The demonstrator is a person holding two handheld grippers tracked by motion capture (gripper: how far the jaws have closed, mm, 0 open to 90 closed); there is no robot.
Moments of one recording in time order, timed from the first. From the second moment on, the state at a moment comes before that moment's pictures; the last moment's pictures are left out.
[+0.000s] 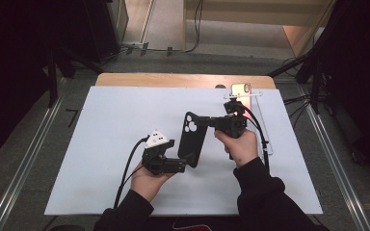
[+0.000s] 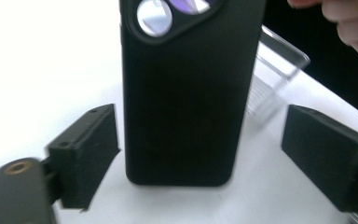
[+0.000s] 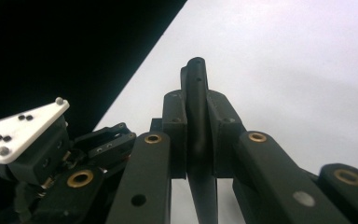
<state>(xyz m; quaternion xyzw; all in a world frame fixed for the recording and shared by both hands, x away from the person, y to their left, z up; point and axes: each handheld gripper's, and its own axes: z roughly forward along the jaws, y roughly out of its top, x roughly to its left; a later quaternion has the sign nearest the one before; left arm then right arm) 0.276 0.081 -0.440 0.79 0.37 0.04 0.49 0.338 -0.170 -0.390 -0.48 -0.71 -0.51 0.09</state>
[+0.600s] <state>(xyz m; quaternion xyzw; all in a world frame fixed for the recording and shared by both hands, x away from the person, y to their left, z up) 0.296 0.092 -0.423 0.85 0.33 -0.05 0.42 0.329 -0.179 -0.382 -0.41 -0.77 -0.50 0.03</state>
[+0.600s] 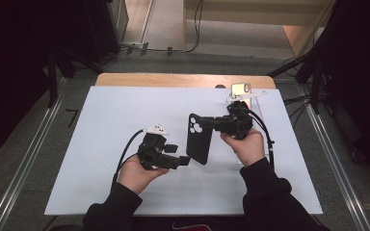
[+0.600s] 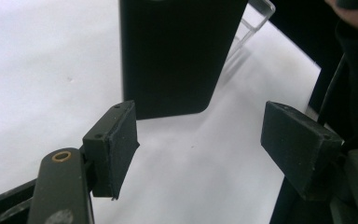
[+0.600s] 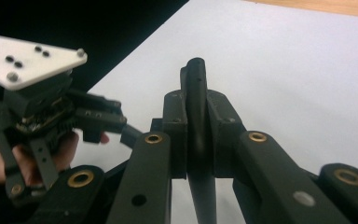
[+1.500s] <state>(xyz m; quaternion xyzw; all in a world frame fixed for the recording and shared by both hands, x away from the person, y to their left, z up) 0.337 0.094 -0.384 0.87 0.23 -0.08 0.43 0.326 -0.184 -0.380 -0.32 -0.80 -0.50 0.07</state>
